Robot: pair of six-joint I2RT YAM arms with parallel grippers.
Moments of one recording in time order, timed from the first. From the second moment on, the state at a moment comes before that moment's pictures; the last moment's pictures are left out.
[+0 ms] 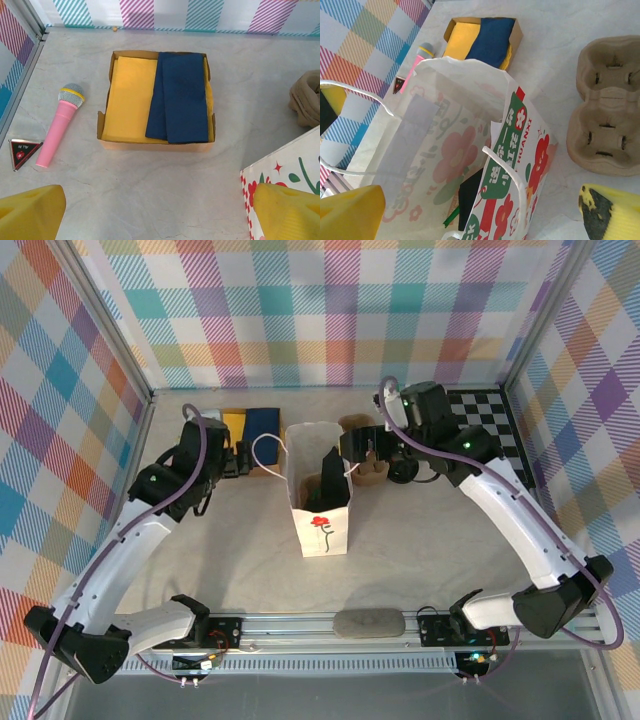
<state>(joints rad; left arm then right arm) -0.46 1.11 1.27 -0.86 -0.42 -0.35 0.57 1.34 1.54 -0.86 -0.24 0.36</state>
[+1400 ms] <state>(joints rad) -0.47 0.73 0.68 -0.31 -0.58 -0.23 0.57 0.69 0.69 -0.36 0.46 -0.07</state>
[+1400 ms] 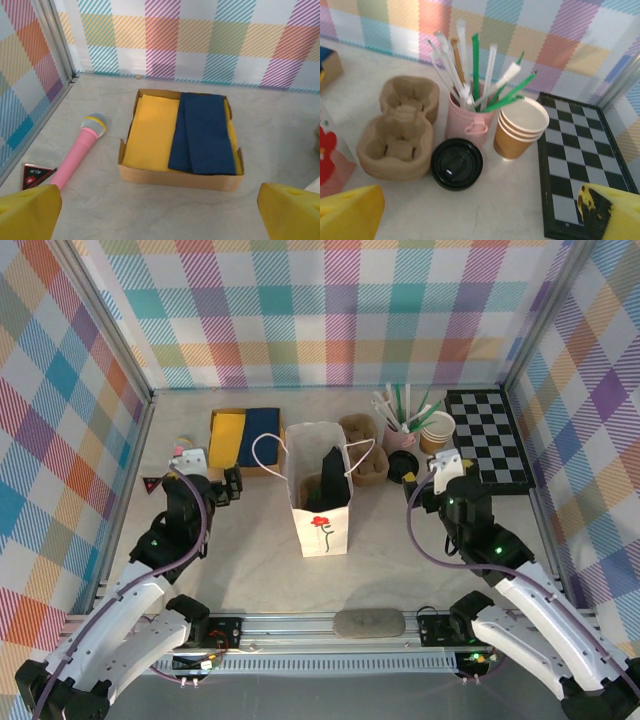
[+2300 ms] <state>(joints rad) -0.69 0.55 0.29 -0.16 -1.06 -0.21 0.54 0.50 0.31 -0.32 0.58 0.08</state>
